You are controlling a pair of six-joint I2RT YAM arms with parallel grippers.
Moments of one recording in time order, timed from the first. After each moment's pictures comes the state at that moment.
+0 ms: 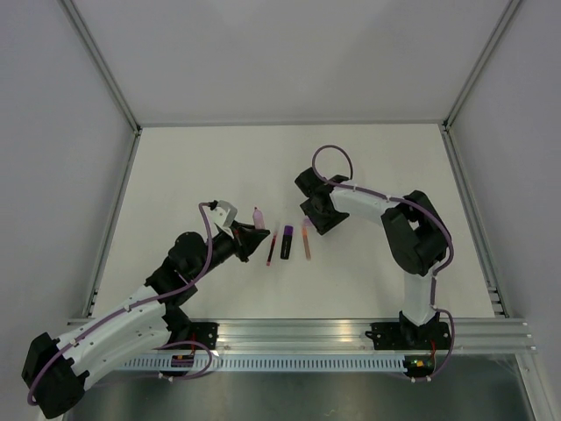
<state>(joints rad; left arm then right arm) -0.75 0.70 0.38 0.30 0.09 -0.29 0.64 1.94 1.34 -0.71 0.31 1.61</state>
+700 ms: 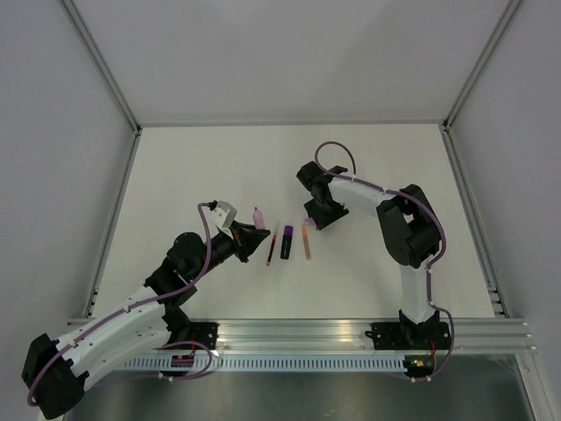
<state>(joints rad) -0.75 0.69 0.38 0.31 0.11 -0.28 0.60 2.03 1.45 -0.84 0.24 1.66</state>
